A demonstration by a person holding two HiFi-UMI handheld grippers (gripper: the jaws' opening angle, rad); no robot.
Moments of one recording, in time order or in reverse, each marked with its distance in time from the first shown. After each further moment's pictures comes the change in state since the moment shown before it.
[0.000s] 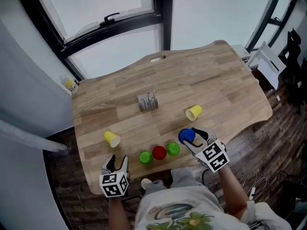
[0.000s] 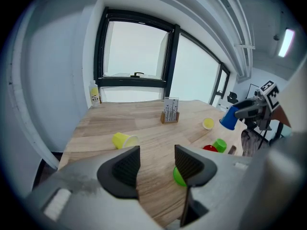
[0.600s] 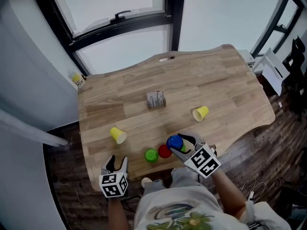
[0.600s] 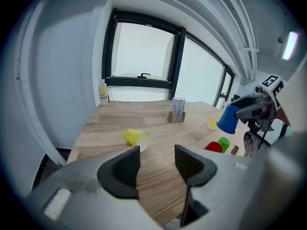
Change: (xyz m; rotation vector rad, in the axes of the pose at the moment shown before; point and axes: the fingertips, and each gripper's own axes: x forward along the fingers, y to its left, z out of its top) left arm -0.020 0.030 -0.013 -0.041 -0.012 0.032; right arm 0.030 0.087 0.043 -0.100 -0.025 0.176
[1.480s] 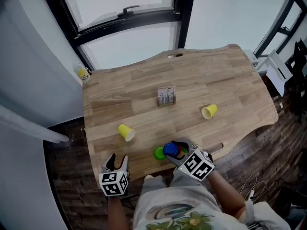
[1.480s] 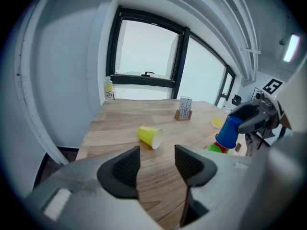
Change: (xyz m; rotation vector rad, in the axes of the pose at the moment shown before) left arm -0.003 0.048 -0.007 -0.009 0.013 -0.006; right arm 0.057 0.069 -0.004 -0.047 0.102 0.124
